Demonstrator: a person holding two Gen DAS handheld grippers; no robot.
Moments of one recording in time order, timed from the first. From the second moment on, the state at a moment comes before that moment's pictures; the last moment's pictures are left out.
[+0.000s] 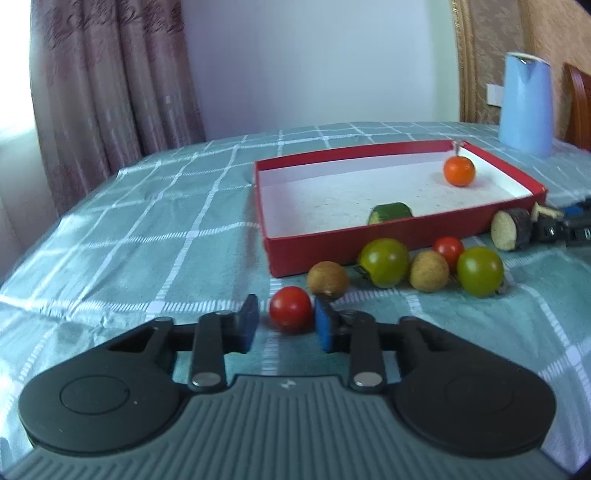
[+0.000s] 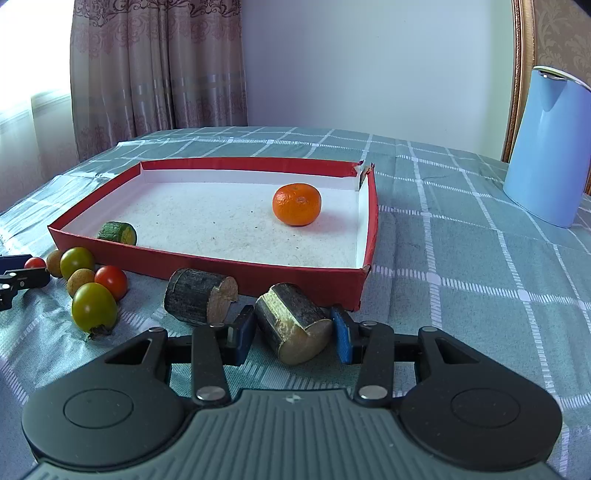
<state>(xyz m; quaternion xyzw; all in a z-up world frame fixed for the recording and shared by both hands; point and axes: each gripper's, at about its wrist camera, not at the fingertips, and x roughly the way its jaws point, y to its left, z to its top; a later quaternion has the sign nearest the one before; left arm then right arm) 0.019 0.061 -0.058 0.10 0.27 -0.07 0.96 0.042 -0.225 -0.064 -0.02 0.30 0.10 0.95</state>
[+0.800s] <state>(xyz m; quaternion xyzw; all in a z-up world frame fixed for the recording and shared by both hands) 0.023 0.050 -0.030 0.07 0.23 -0.09 0.97 0.022 -0.233 -0.046 0.01 0.24 0.05 0.97</state>
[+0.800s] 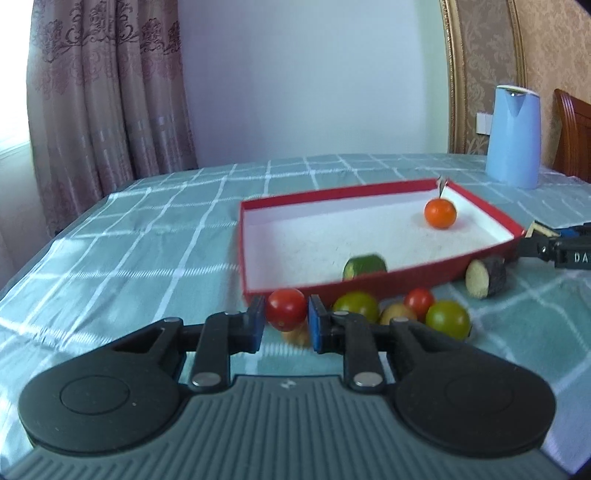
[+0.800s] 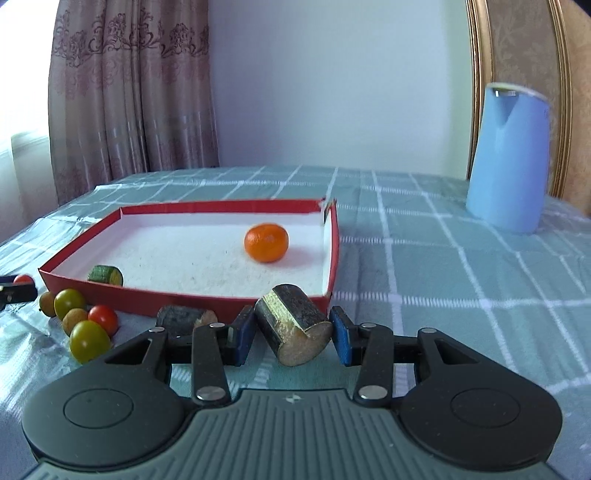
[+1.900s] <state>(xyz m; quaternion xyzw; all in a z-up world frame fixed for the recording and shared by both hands) 0.186 0.014 -0.034 0.05 0.30 -0.01 0.95 0.144 -0.170 -0.035 -0.06 0.27 0.07 0.96</state>
